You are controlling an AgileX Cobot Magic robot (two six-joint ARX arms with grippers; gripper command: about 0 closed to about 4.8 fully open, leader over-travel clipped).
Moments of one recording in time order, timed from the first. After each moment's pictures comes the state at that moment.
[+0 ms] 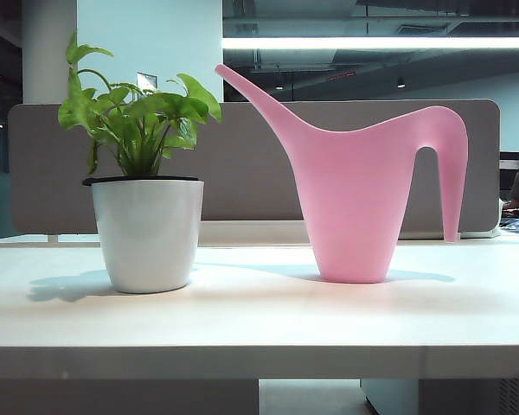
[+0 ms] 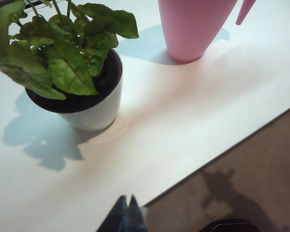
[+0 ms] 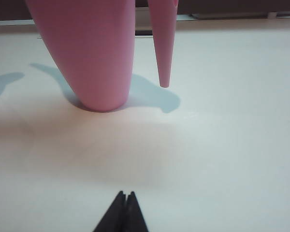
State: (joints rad) left arm -0.51 0.76 1.11 -0.93 0.07 0.03; right arm 0.09 0.00 0.01 -0.18 -0.11 0.05
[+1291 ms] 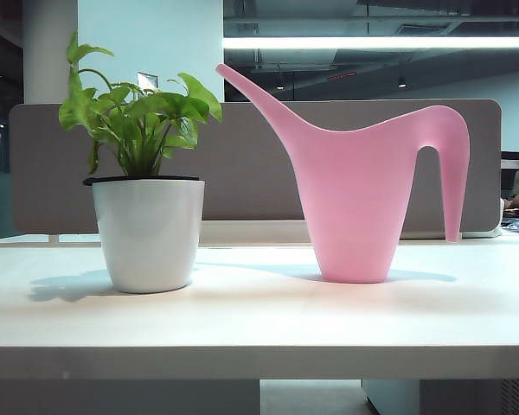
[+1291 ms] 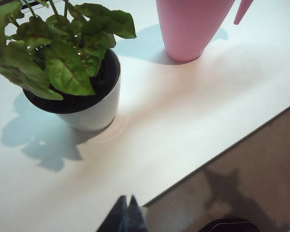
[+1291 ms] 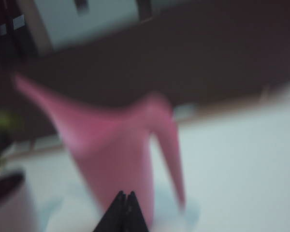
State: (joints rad) left arm -0.51 0.76 1.11 -0.93 0.07 0.03; right arm 0.09 0.01 0.23 -0.06 -0.04 0.28
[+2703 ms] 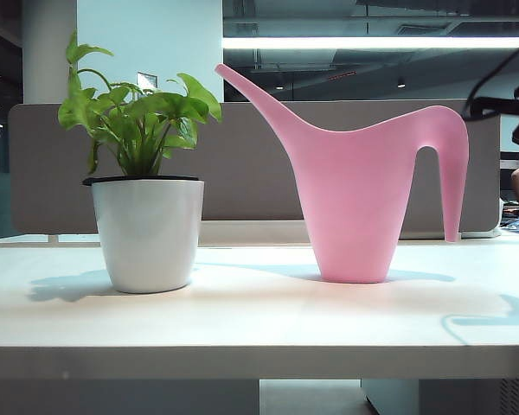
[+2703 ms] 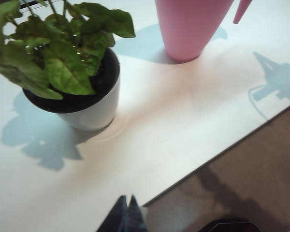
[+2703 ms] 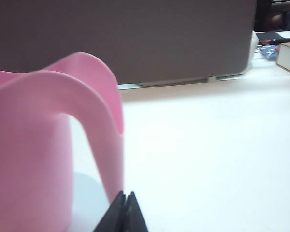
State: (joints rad) left arm -0.51 0.76 1.11 -0.93 0.07 0.03; right arm 0.24 1.24 0.25 0.99 0.30 0.07
